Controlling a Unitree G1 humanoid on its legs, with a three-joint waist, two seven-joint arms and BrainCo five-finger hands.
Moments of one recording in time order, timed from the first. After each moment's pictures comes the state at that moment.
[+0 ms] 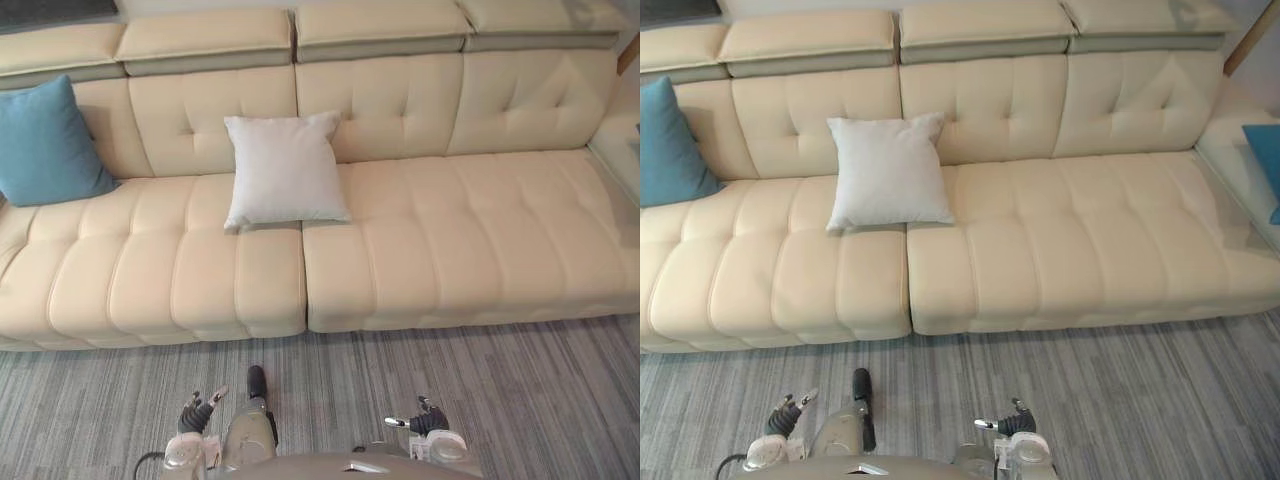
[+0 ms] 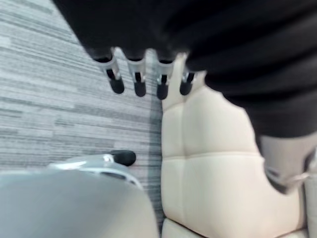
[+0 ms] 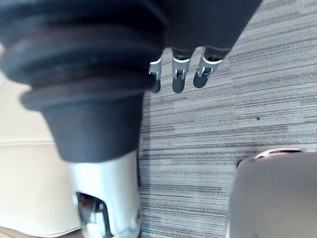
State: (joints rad) left arm 0.16 0.05 0.16 0.88 0.00 -0.07 0.15; right arm 0.09 -0.09 -0.17 0.87 -0.16 -0.04 -0.14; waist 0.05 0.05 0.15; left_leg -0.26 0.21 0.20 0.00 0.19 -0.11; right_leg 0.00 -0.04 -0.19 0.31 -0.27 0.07
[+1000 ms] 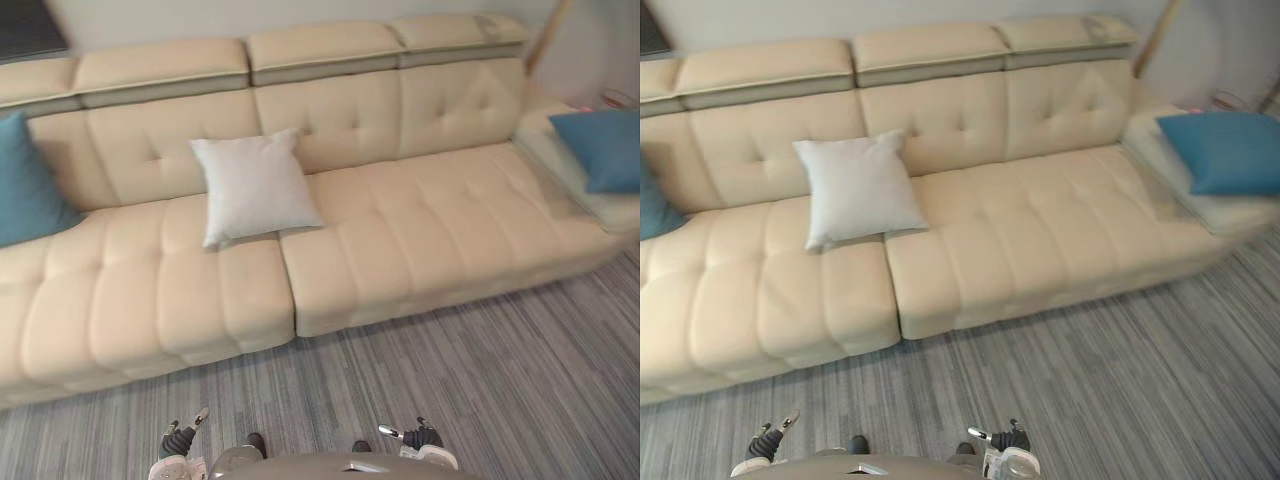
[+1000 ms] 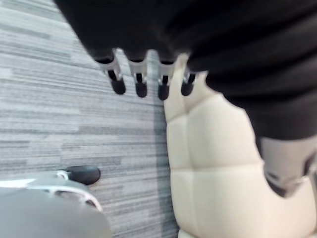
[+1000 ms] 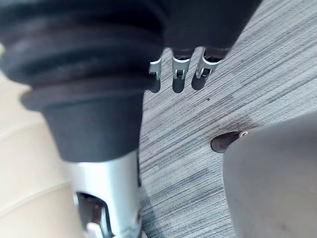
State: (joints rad) left arm 0.15 0.06 0.23 0.96 0.04 -0.06 0.15; right arm 0.11 0.02 -0.34 0.92 -0.10 -0.02 -0.15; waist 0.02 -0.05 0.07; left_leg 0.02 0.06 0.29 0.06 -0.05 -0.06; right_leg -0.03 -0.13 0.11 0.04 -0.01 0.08
